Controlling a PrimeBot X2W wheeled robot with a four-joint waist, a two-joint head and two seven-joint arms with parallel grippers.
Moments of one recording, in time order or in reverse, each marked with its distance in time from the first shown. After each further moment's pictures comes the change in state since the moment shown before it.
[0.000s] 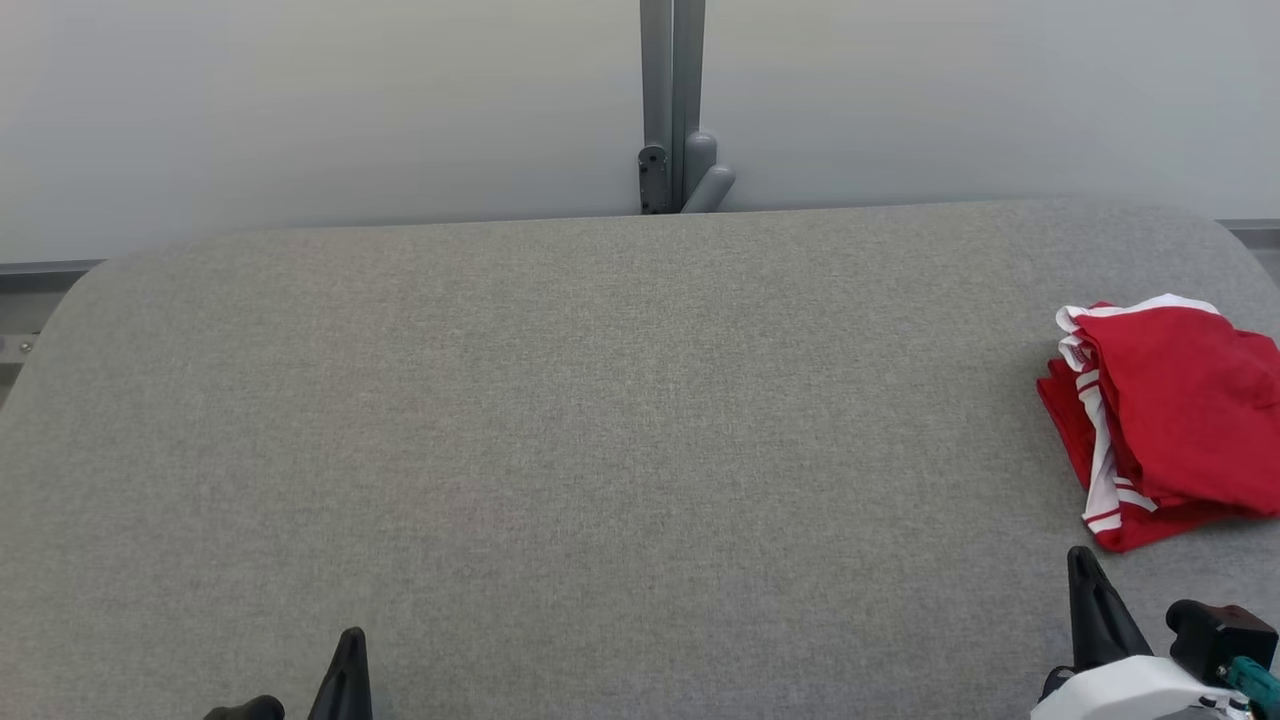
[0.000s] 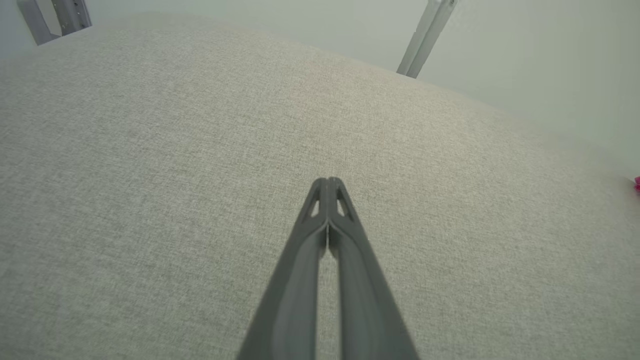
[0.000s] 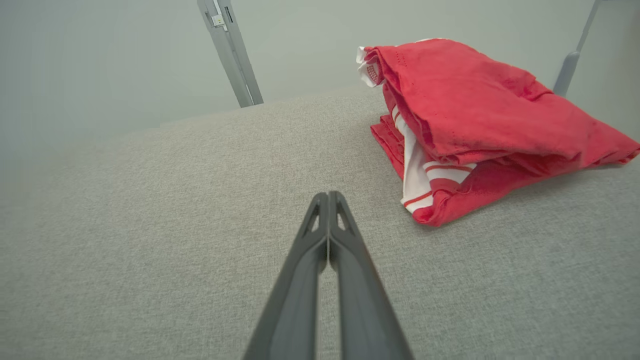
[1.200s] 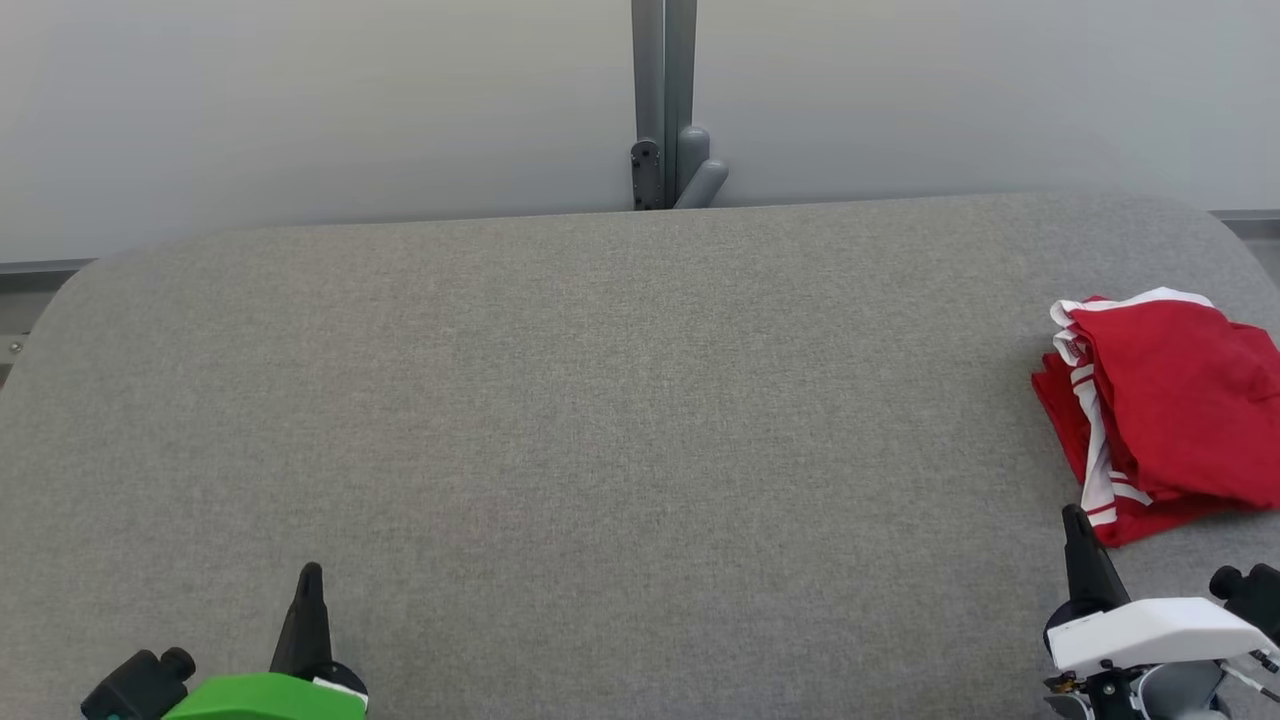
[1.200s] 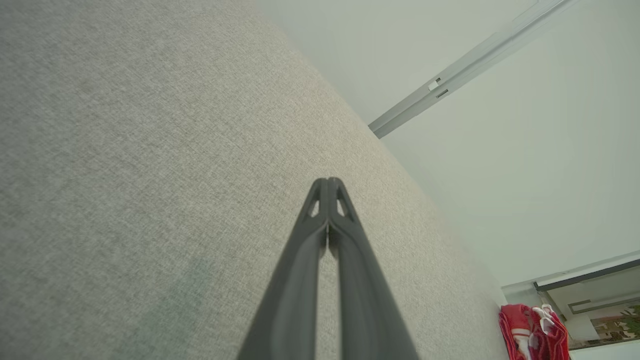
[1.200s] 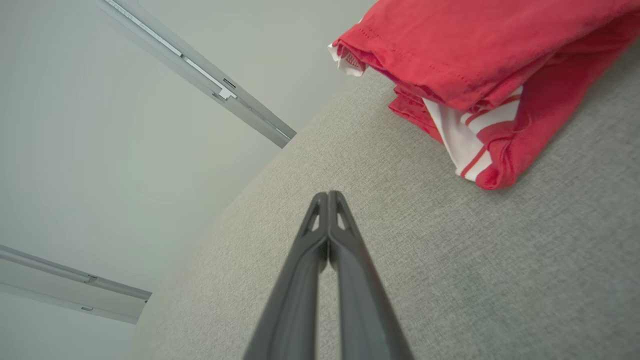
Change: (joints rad) left arm -0.109 0.009 0.056 -0.012 -0.549 -0.025 0.125; right arm -0.084 -0.004 0.015 0.000 0.612 0.000 0.133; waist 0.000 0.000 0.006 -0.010
